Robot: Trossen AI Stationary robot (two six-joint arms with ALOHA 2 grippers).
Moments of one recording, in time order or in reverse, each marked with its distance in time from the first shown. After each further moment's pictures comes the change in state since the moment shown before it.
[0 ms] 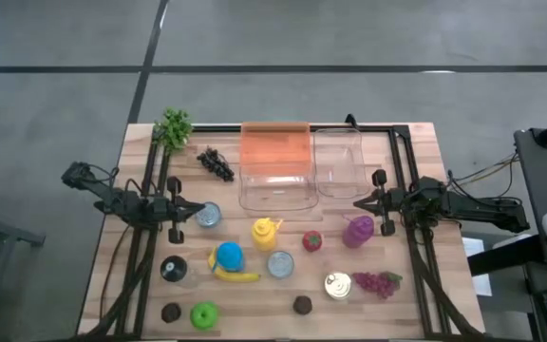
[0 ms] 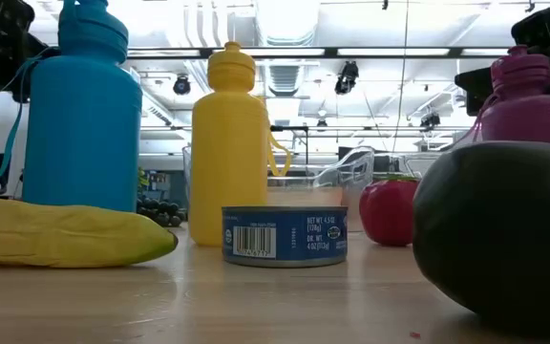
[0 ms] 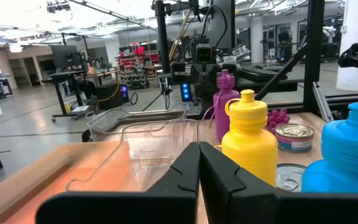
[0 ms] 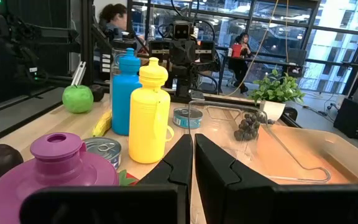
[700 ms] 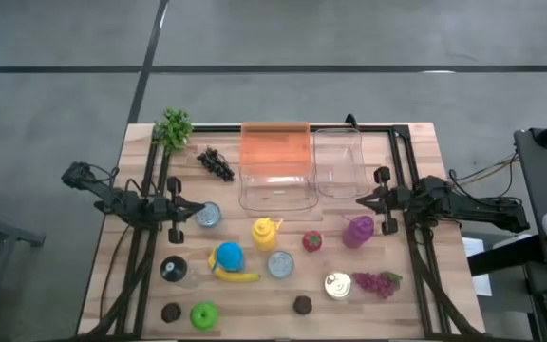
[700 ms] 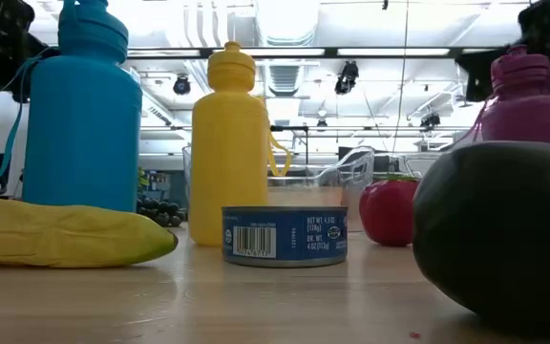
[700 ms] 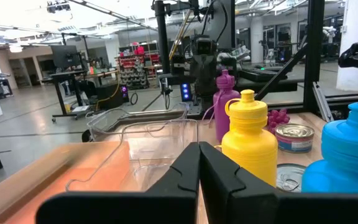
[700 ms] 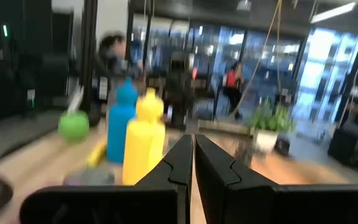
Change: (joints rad) left arm 0.000 0.000 0.000 0.000 0.000 0.000; right arm 0.000 0.000 0.000 0.155 -0.001 -0.002
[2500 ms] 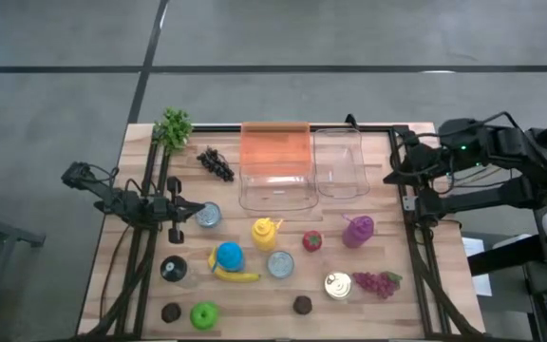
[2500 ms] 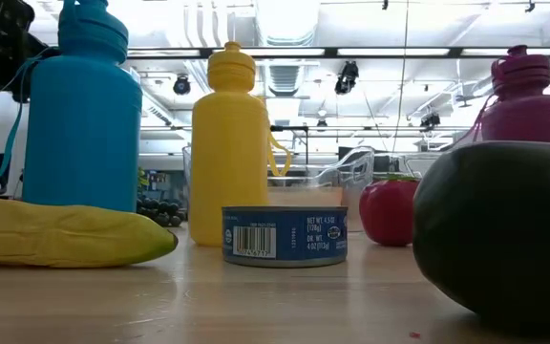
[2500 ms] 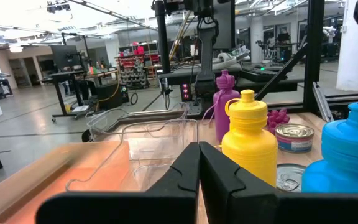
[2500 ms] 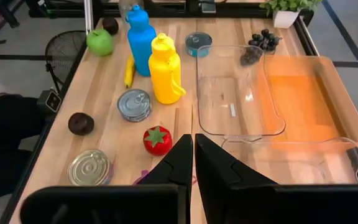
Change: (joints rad) left arm 0.000 0.000 0.000 0.000 0.000 0.000; right arm 0.000 0.793 1.390 -1.393 0.001 0.043
